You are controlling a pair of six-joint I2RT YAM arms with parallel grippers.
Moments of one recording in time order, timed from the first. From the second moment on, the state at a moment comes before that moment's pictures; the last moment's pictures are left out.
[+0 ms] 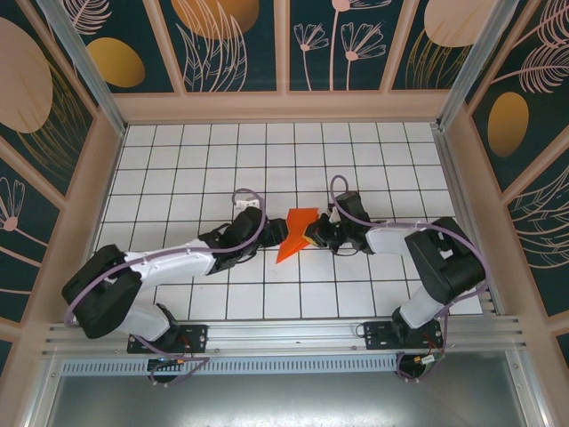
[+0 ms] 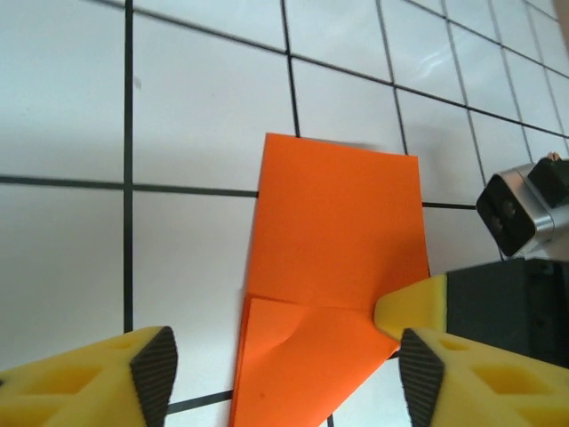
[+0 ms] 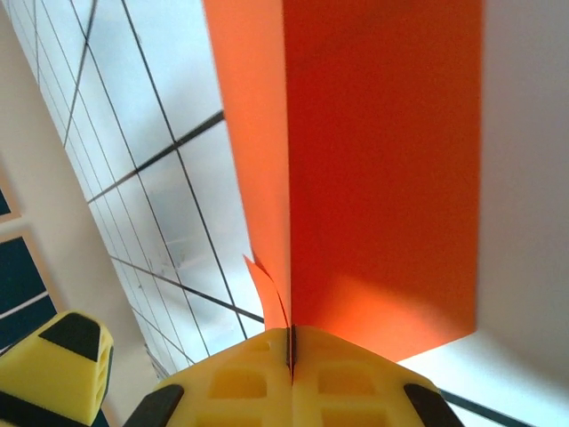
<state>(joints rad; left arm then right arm) -0.86 1.41 0.67 0.06 -0.17 -0.88 0.52 1.58 0.62 0.16 -0.54 1.11</state>
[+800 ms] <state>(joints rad) -0.86 1.42 0.54 0.44 -0.06 -0.28 0.52 1.60 0.77 -0.05 -0.42 1.33</state>
